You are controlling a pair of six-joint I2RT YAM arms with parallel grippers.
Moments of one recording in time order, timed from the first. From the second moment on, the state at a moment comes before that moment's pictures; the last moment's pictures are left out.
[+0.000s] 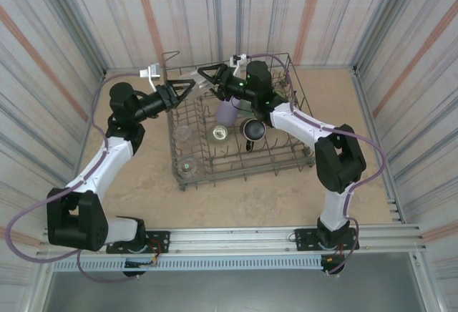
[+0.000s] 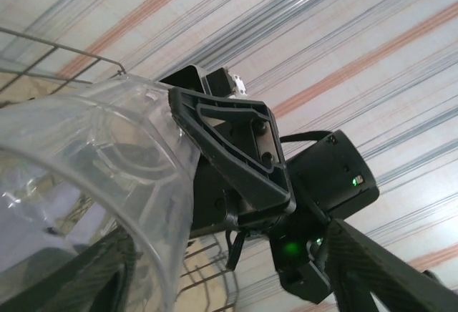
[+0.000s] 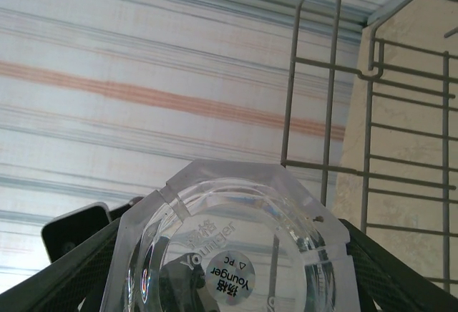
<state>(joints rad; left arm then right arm) -0.15 1.29 0.94 0.42 0.84 -1.02 0.58 1.88 1.47 0.39 -0.52 1.32</state>
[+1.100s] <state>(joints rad) 0.19 1.06 1.00 -0.44 0.73 -0.58 0.76 2.18 1.96 -0.27 -0.01 0.22</state>
